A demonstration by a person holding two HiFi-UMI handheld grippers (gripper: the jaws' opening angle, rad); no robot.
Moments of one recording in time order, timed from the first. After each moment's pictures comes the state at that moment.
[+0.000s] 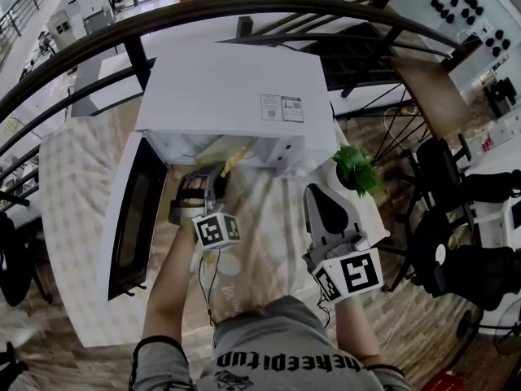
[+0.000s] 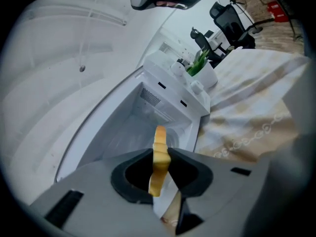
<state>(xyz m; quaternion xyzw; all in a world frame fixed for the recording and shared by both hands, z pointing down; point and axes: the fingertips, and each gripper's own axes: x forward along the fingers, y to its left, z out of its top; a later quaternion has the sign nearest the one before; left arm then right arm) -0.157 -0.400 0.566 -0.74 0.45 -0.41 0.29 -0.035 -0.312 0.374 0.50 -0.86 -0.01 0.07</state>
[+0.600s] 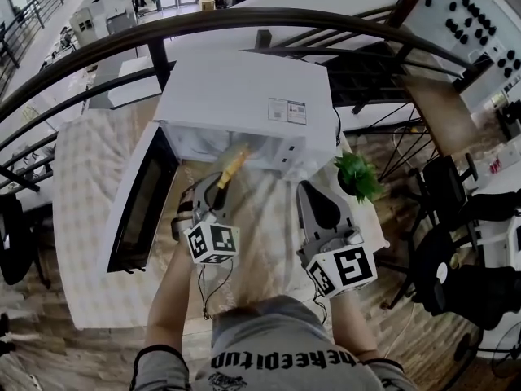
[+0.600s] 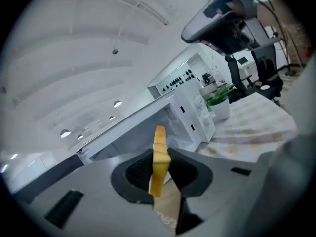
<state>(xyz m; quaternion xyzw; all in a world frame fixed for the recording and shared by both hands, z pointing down) -0.175 -0.342 0.516 -0.77 0.54 -0.29 0.16 -0.048 -0.294 0.357 0.45 -0.89 -0.01 0.04</state>
